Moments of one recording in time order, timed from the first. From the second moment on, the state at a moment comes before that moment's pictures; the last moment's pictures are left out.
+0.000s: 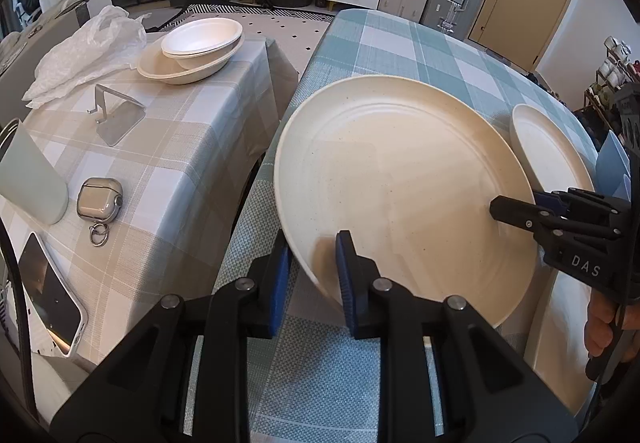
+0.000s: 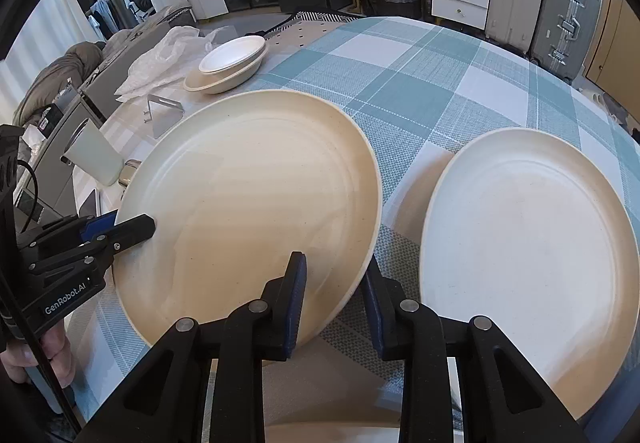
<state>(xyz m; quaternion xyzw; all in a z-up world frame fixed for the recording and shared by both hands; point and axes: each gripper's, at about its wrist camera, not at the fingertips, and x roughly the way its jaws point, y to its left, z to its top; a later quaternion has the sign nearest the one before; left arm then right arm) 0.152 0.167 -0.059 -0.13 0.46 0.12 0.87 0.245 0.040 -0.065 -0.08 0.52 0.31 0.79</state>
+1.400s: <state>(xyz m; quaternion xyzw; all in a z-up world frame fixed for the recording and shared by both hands) 0.099 0.128 0.005 -0.10 0.42 0.12 0.90 0.197 0.009 -0.014 -0.07 0.47 0.31 0.82</state>
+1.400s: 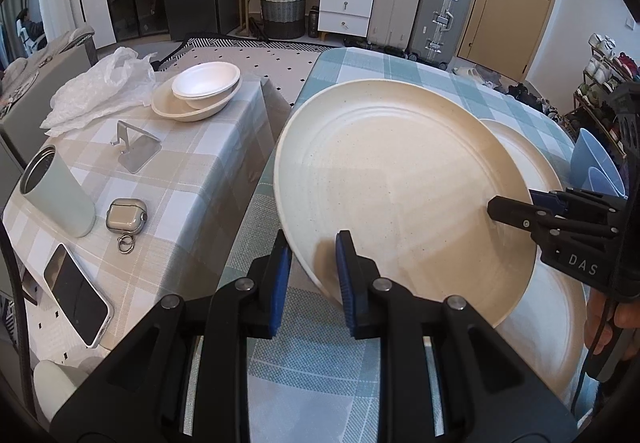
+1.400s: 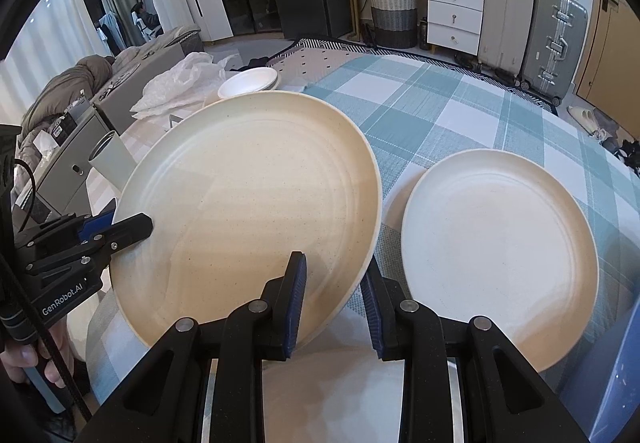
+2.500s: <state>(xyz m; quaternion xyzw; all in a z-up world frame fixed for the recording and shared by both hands) 0.044 0.024 0.037 -0.05 0.40 0.08 0.91 0.114 -0.075 0.021 -0.03 0.44 0.28 0.85</state>
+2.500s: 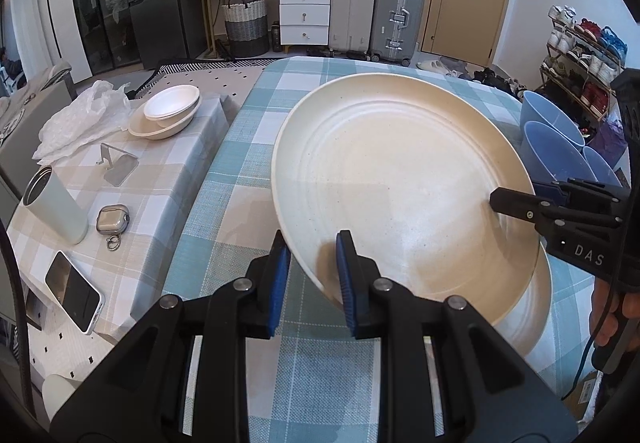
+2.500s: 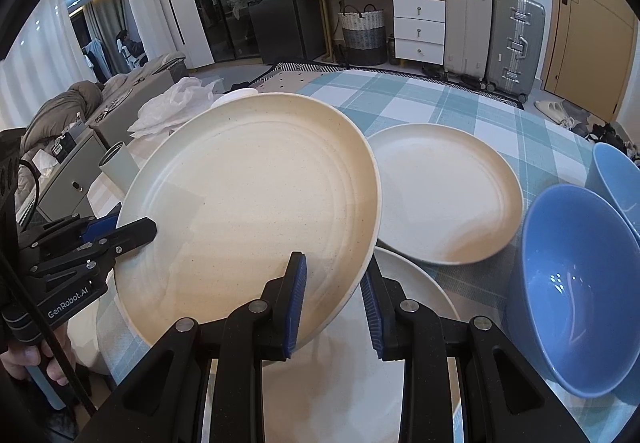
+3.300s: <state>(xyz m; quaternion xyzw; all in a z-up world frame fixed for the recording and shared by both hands) 0.023 -0.024 0.033 -0.03 0.40 0.04 0.92 0.067 -0.127 0.026 -0.02 0.44 0.25 0.86</state>
